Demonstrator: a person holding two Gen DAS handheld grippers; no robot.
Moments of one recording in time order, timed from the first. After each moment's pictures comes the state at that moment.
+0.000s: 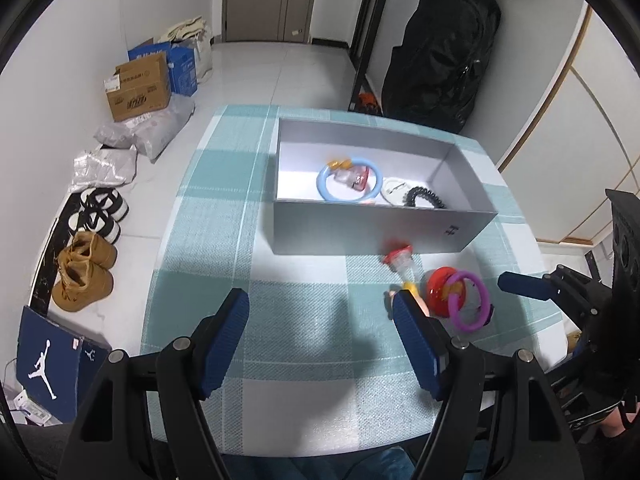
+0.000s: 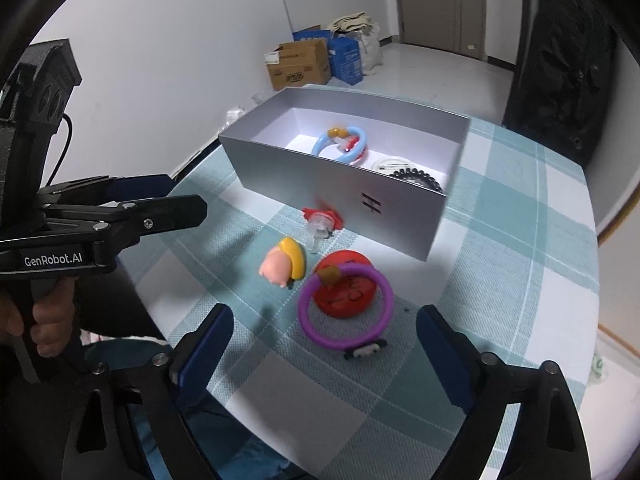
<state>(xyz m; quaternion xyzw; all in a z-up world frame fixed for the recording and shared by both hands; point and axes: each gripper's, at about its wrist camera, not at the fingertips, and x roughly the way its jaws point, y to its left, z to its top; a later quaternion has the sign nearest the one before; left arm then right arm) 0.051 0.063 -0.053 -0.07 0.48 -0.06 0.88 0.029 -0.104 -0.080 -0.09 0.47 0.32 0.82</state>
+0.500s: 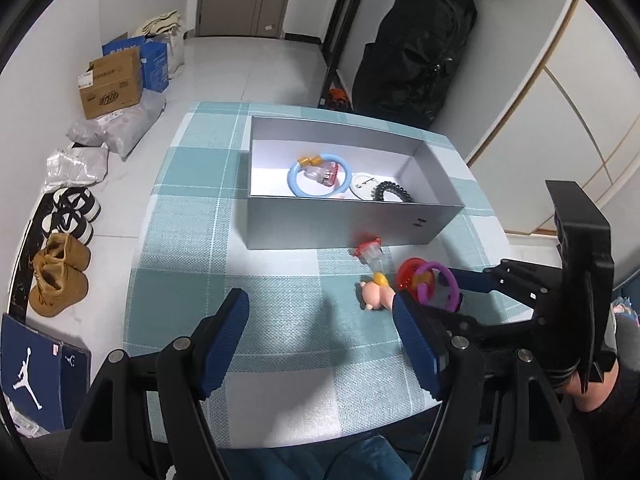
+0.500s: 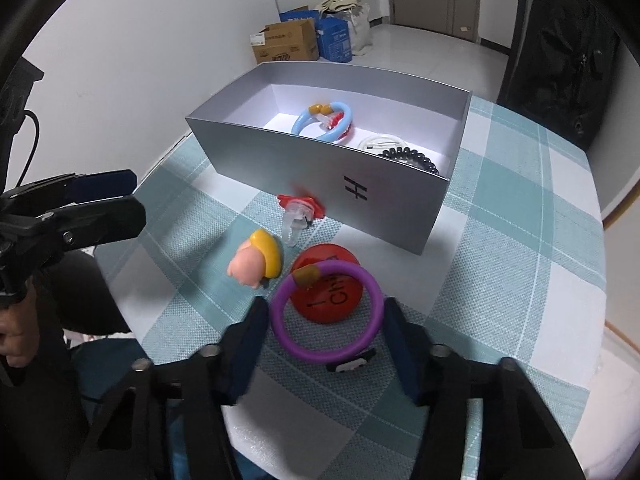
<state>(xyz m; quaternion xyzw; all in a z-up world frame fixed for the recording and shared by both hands) 0.046 0.065 -0.045 -0.08 0.48 -0.12 0.87 0.044 -0.097 -0.097 -0.10 0.50 0.29 0.81</state>
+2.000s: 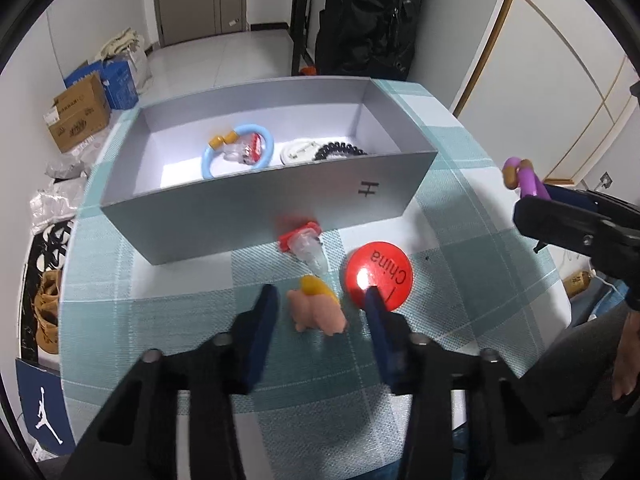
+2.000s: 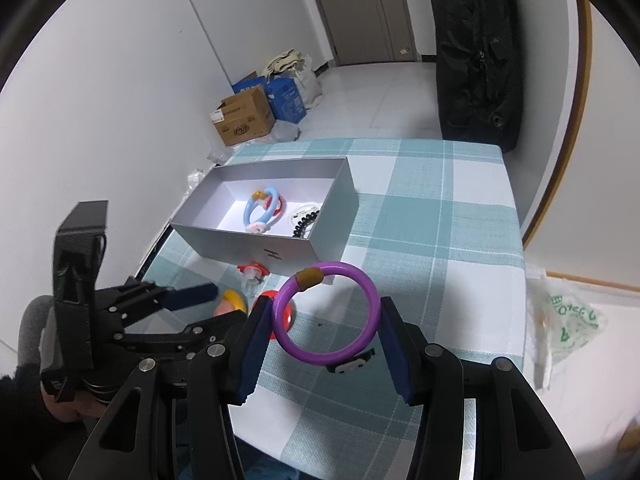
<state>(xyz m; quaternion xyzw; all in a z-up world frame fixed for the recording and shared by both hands) 0.058 0.002 -0.075 0.00 0.50 -0.14 0.86 0.041 -0.175 -0.042 0.03 0.45 0.24 0.86</state>
